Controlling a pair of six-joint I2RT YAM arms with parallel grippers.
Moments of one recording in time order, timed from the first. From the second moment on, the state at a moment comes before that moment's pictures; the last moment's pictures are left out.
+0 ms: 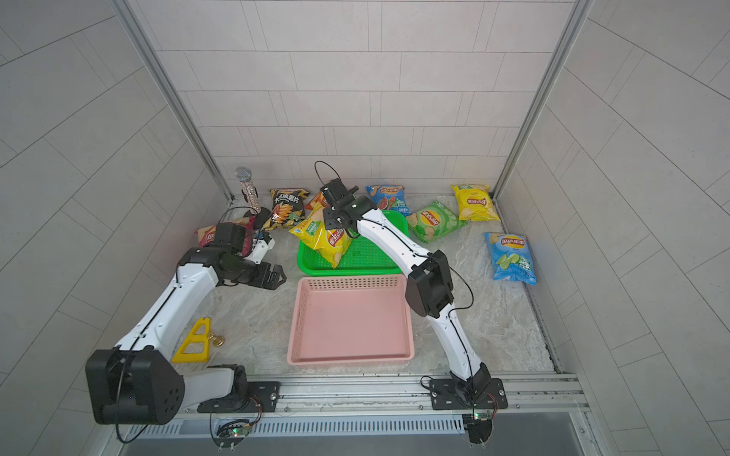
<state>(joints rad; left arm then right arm) -0.01 1.27 1.05 -0.96 0.28 0.18 0.63 2.21 2.22 -0.86 0.12 0.43</state>
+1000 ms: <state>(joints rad) -0.01 1.27 1.03 -0.95 0.29 0.17 -0.26 1.21 0.95 -0.62 -0.08 0.56</state>
